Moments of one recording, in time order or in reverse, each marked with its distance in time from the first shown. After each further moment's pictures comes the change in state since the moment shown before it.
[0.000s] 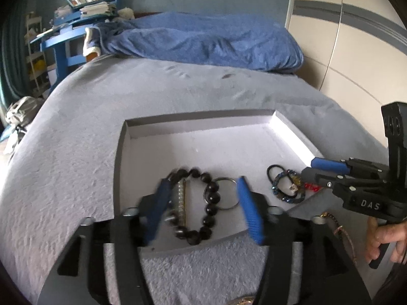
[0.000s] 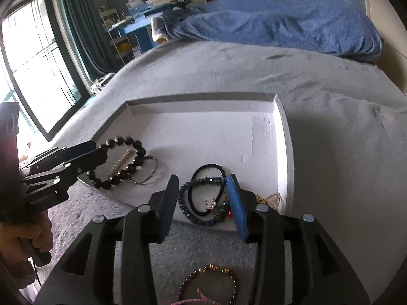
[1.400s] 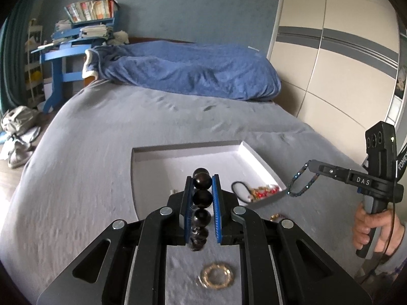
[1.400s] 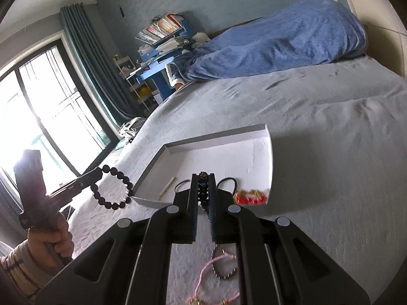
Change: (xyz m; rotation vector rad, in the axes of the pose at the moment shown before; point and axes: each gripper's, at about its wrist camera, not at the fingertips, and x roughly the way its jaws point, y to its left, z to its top) left arm -0.097 0.000 0.009 -0.008 -0.128 -0.096; right arm -0.099 -0.022 -0.003 0.152 -0.177 0.176
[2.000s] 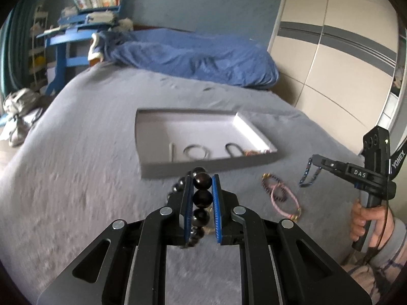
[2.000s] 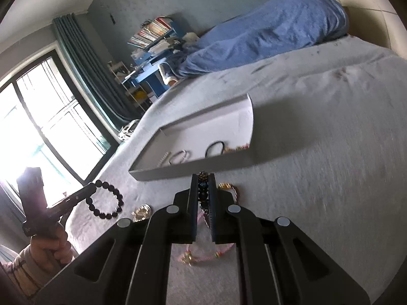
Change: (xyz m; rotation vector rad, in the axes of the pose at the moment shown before) left arm -0.039 -0.006 -0.066 -0.035 0.038 -0.012; right arm -0.038 -0.023 -0.063 0.080 -0.025 0.010
